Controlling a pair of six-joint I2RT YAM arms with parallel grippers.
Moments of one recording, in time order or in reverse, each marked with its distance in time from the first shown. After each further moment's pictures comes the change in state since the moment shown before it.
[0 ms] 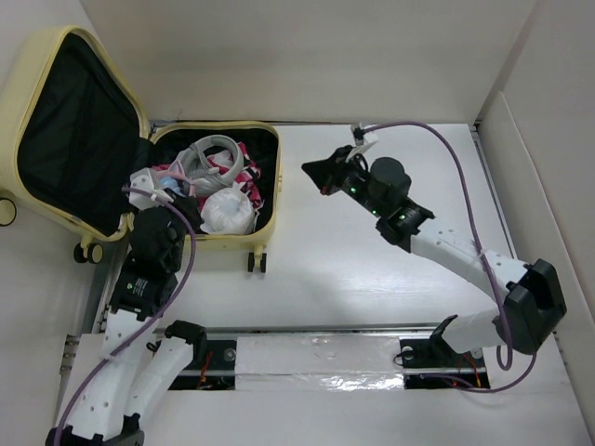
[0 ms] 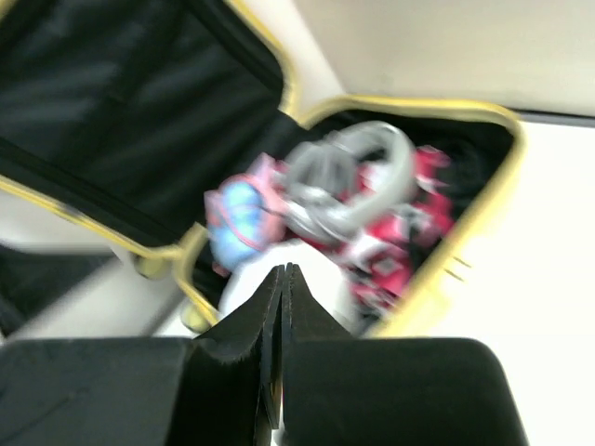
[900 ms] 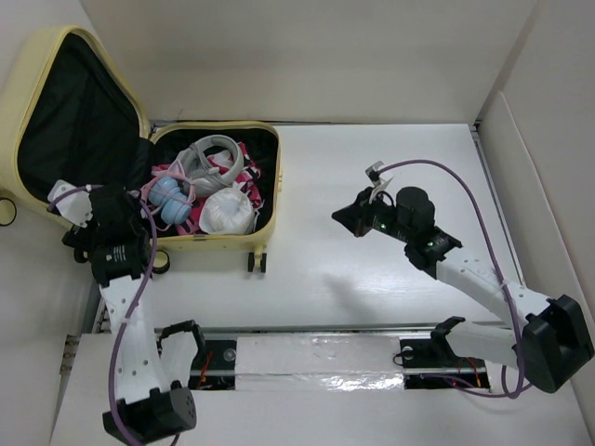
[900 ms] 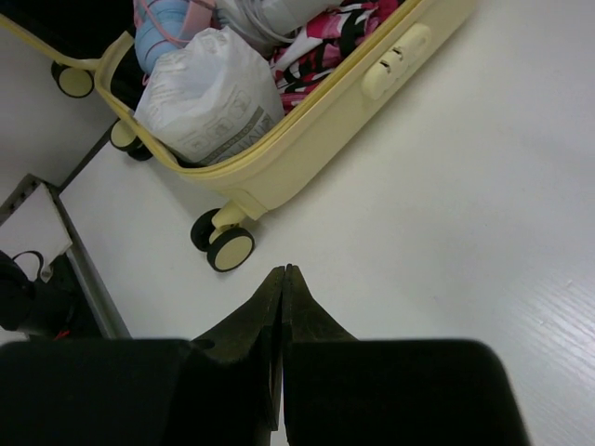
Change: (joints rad) left arm 0.542 0.223 0.165 -0.235 -0.217 -0.147; right arm -0.180 -0.282 -0.395 -0.171 -0.310 -0.167
